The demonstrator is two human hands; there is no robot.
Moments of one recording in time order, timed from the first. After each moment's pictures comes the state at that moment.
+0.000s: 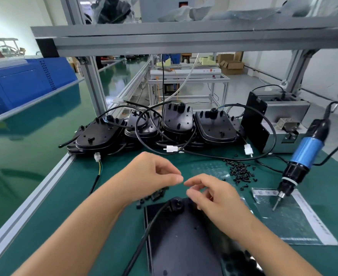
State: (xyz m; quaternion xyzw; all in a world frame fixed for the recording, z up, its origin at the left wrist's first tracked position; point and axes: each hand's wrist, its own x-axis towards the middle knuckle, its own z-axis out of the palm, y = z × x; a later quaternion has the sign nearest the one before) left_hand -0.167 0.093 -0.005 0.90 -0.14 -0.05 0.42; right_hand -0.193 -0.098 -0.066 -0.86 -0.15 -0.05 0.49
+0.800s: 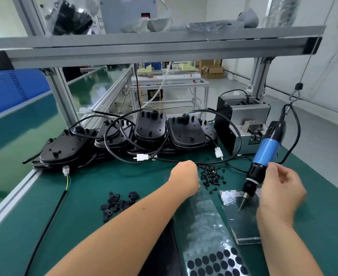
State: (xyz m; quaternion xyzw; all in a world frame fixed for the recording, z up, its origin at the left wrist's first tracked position) left_hand -0.097 -0.067 -0.052 0.98 -0.13 -0.08 0.15; right_hand -0.163 -0.222 -0.072 -0.56 0.31 -0.44 0.63
